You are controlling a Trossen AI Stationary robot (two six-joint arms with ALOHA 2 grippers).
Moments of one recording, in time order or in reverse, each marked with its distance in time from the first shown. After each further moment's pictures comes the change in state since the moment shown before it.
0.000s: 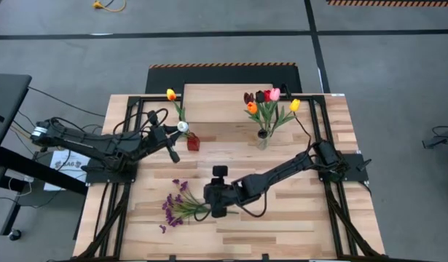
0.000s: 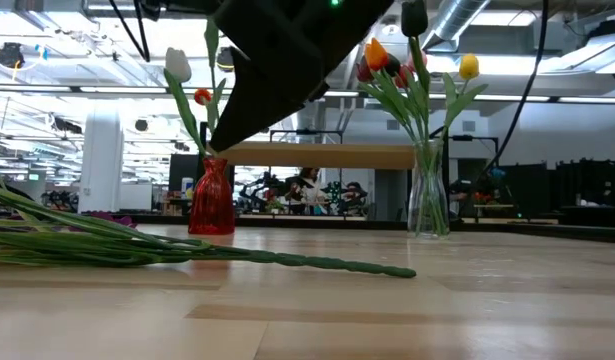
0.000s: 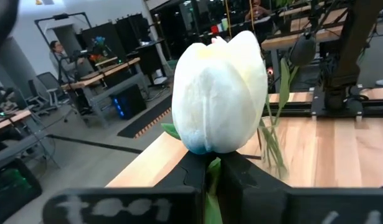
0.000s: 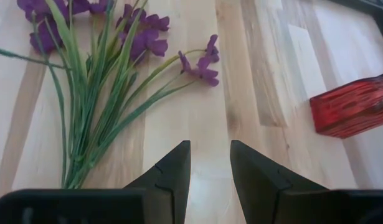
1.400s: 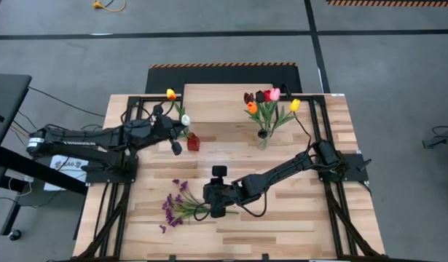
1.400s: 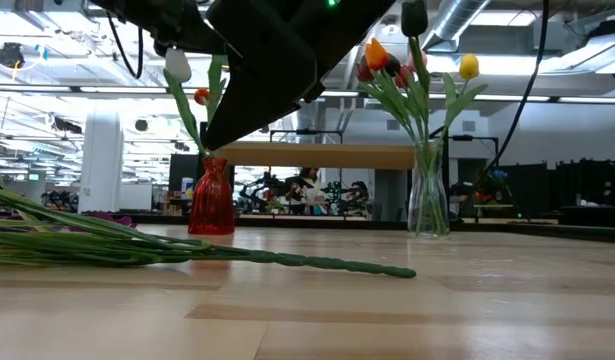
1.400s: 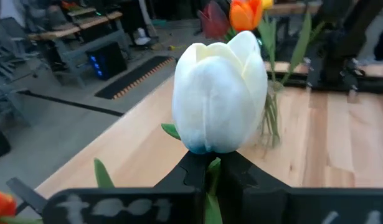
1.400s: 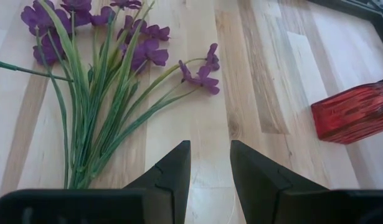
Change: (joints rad) left arm 0.264 0.003 0.004 -0.171 0.312 -0.160; right arm 0.001 0.000 -0.013 0.047 -0.001 -0.001
